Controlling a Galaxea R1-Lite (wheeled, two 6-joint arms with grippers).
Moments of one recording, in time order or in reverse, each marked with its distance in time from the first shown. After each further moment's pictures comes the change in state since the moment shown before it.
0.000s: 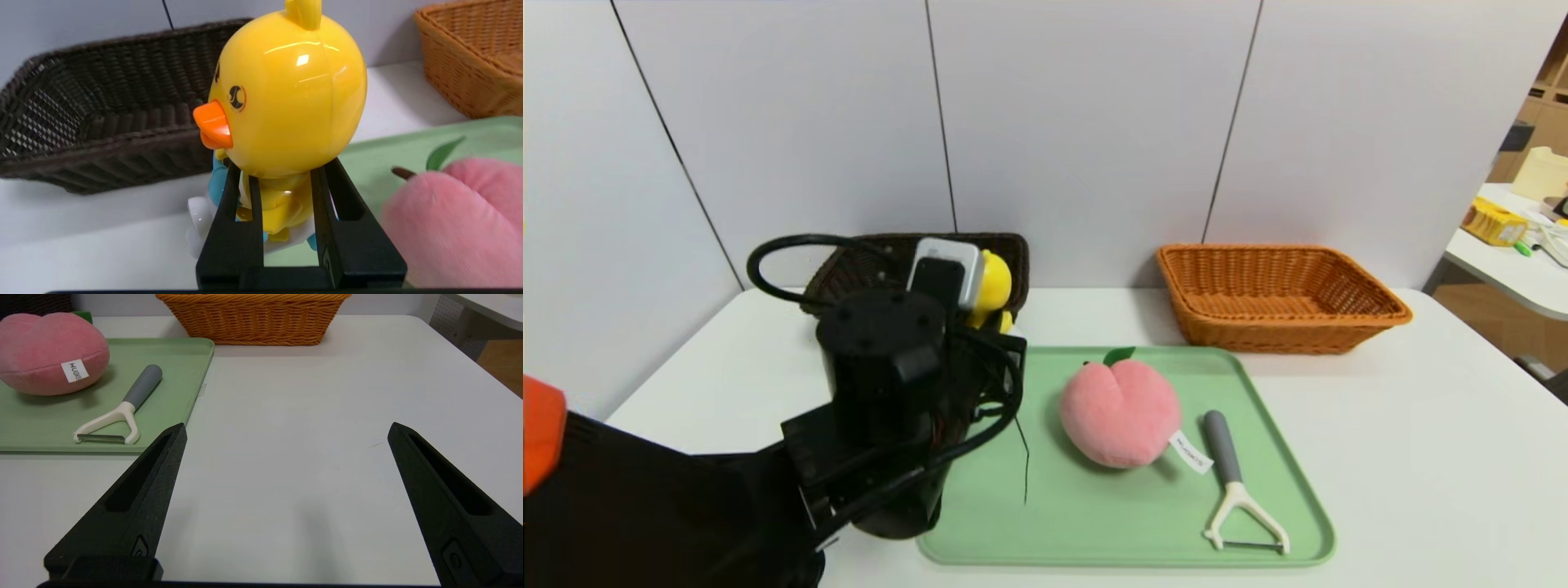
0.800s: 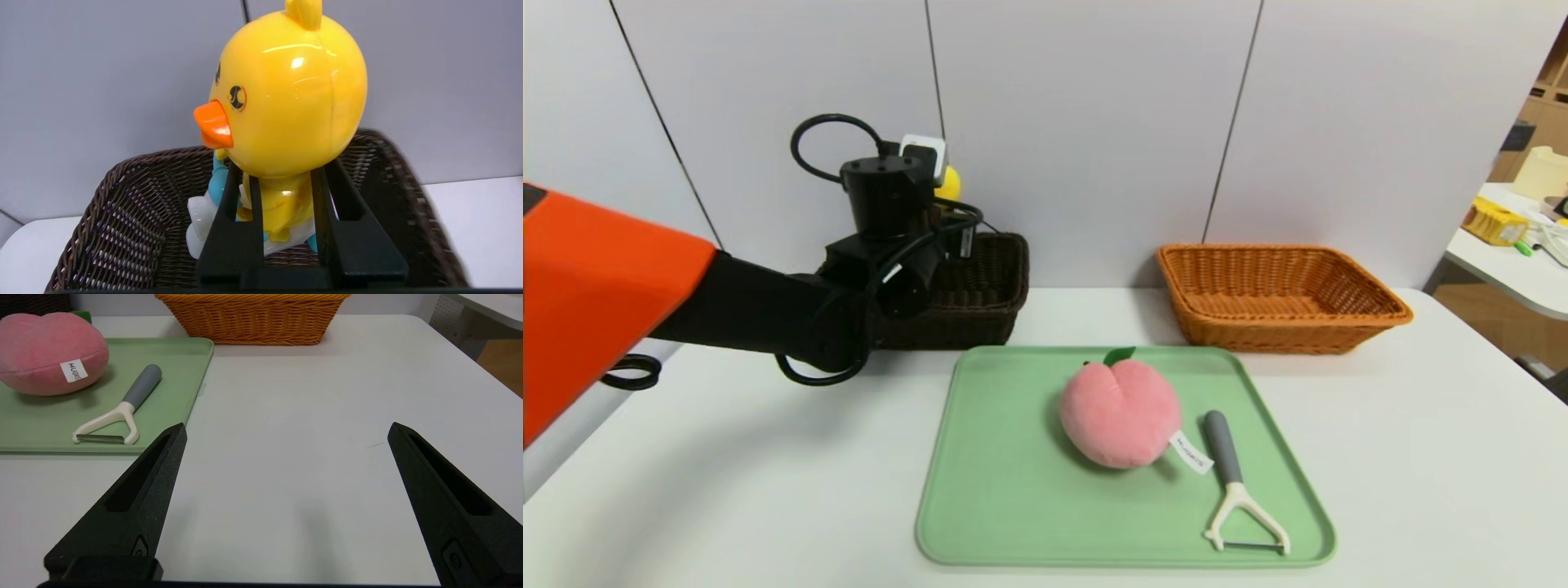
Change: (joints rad) left arm 0.370 0.247 -0.569 0.259 -0.186 0.112; right arm 0.000 0.000 0.000 0.000 0.000 0.000
